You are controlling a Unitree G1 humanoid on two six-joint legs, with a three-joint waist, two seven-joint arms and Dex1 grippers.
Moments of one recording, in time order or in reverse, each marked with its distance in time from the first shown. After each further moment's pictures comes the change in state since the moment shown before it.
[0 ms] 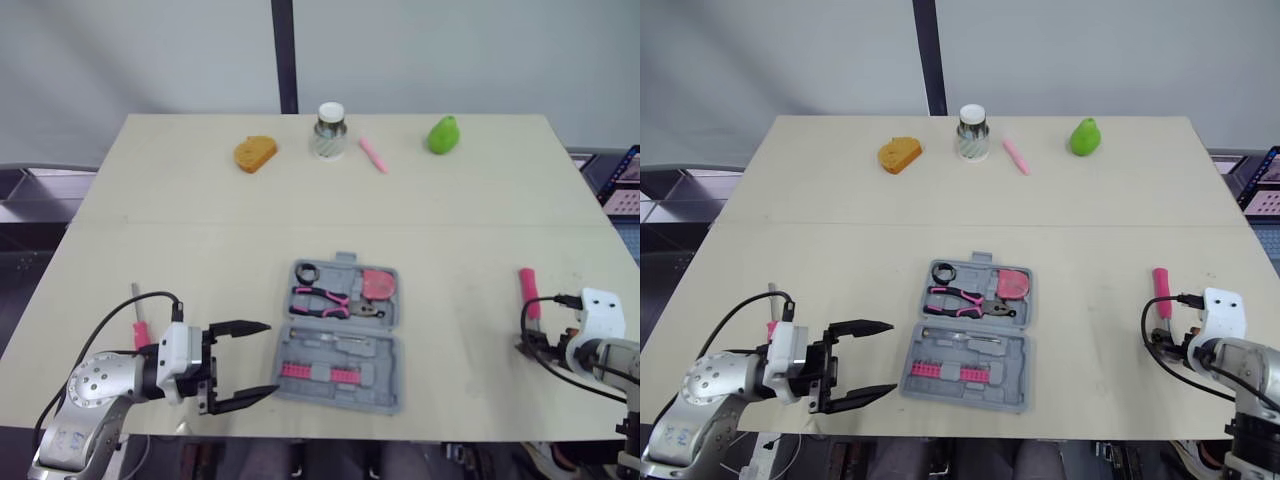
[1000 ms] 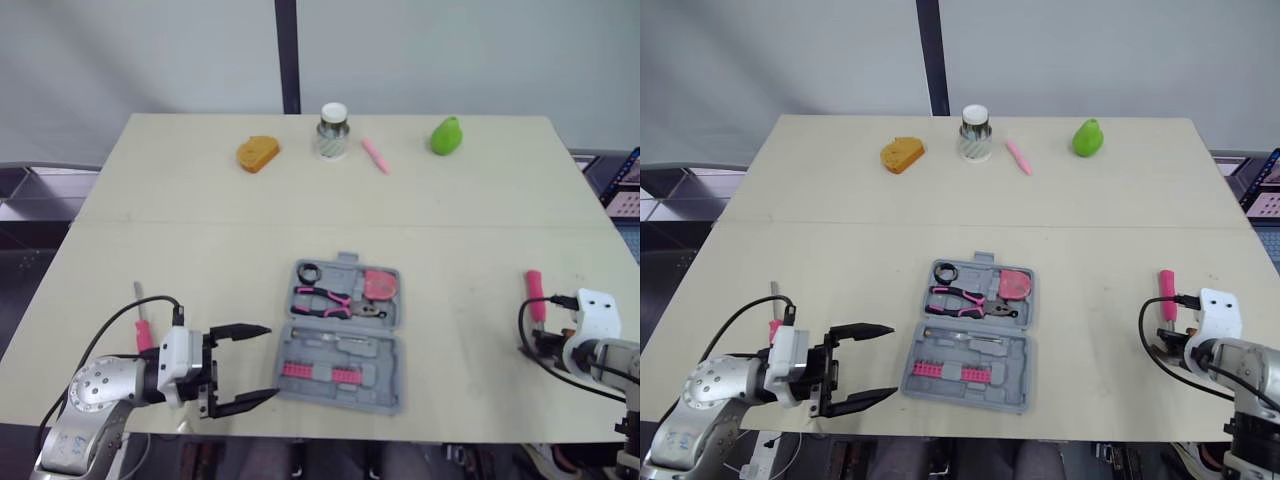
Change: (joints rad) left arm 0.019 -0.015 0.000 0.003 0.007 -0.010 -0.011; right arm -0.005 0.001 0.003 -0.004 0.011 0.024 0.018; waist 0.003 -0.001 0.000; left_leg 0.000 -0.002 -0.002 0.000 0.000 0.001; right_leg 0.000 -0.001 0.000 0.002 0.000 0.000
